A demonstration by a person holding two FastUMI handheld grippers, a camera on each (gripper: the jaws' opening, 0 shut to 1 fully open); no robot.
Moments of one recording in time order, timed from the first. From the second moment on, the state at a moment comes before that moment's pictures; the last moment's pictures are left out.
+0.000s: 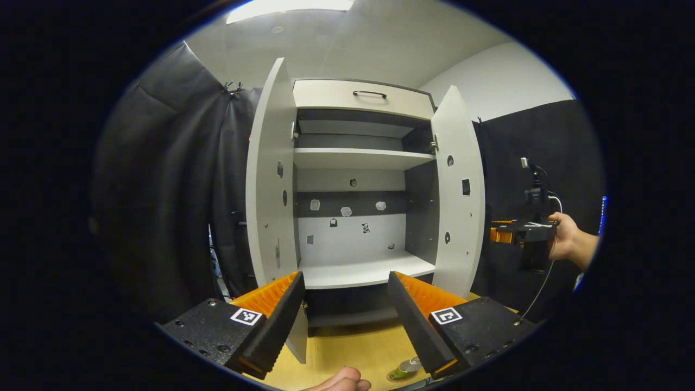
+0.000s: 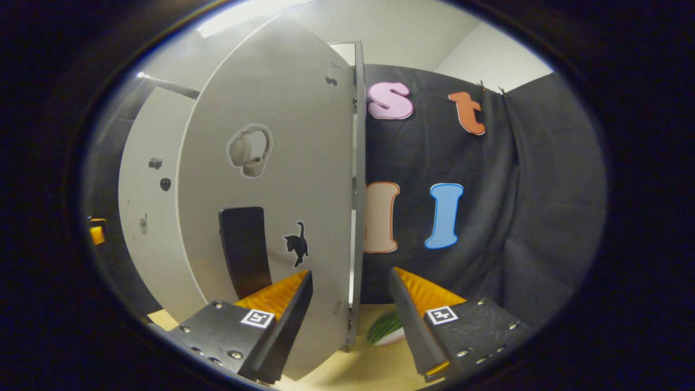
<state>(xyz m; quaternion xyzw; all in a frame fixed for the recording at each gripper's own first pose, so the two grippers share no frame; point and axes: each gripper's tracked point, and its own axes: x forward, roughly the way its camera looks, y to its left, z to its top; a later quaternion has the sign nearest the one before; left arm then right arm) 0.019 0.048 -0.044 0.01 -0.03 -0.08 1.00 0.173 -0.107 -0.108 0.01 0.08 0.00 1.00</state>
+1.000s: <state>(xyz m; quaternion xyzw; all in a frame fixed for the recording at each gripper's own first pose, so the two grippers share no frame) 0.034 0.171 -0.062 0.01 0.00 0.02 1.00 0.181 -0.014 -0.111 -0.03 0.08 0.02 1.00</state>
